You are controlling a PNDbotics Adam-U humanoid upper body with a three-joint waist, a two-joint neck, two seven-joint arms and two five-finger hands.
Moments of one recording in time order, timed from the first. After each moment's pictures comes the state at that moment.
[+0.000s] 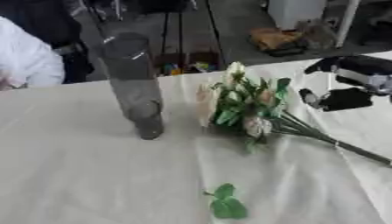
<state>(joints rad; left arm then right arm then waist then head) -0.48 0.47 0.12 -1.99 -0.15 -0.23 0.29 -0.71 -1.00 0.29 -1.55 0.51 0.12 0.54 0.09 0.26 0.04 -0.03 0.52</state>
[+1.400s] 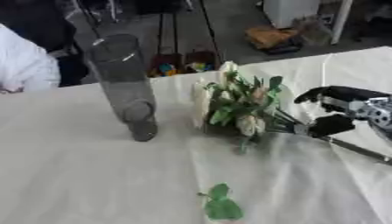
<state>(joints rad) -0.48 0.45 0.11 -1.99 -0.14 -0.23 0.28 -0.71 -0.92 0.35 -1.40 0.51 0.11 0.56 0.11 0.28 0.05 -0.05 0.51</state>
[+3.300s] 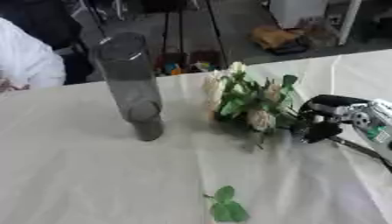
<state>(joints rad) -0.48 0.44 0.11 -1.99 -0.13 -0.23 0.27 -0.81 -0.83 0.37 -1.19 0.57 0.05 0.57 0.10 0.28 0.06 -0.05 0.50</state>
